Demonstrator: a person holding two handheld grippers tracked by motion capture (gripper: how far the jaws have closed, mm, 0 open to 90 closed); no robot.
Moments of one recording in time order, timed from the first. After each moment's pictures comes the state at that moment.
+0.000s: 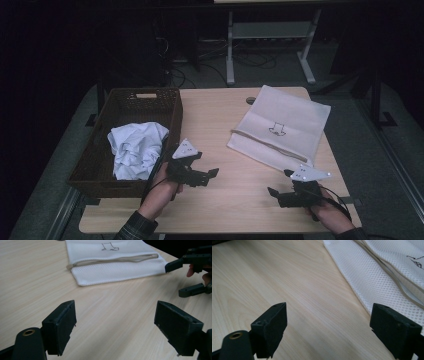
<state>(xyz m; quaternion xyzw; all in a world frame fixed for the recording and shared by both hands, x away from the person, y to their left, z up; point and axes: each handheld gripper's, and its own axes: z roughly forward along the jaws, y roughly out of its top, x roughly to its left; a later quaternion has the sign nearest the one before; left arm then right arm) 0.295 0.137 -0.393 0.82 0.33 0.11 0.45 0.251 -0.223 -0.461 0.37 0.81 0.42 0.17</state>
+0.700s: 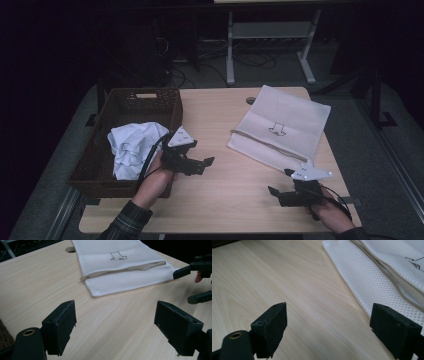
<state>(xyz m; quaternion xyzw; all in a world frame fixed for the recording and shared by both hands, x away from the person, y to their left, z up) 0.312 0.146 -0.366 0.83 0.31 0.14 0.44 0.252 -0.225 -0.460 0.37 0.81 0.42 0.17</state>
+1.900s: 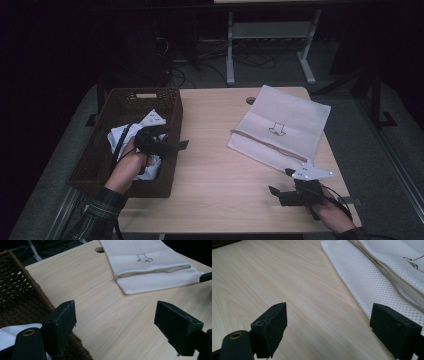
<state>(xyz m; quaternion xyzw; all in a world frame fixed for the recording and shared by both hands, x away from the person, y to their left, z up) 0.341 0.210 -0.337 0.82 0.35 0.16 0.42 0.253 -0.227 -0.460 0.37 0.81 0.42 0.17</state>
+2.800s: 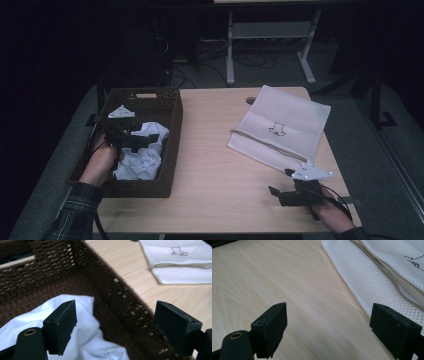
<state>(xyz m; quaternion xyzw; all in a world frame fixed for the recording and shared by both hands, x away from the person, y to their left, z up) 0.362 0.287 -0.339 0.80 0.43 0.16 0.38 0.253 -0.226 -0.461 0.37 0.81 0.42 0.17</state>
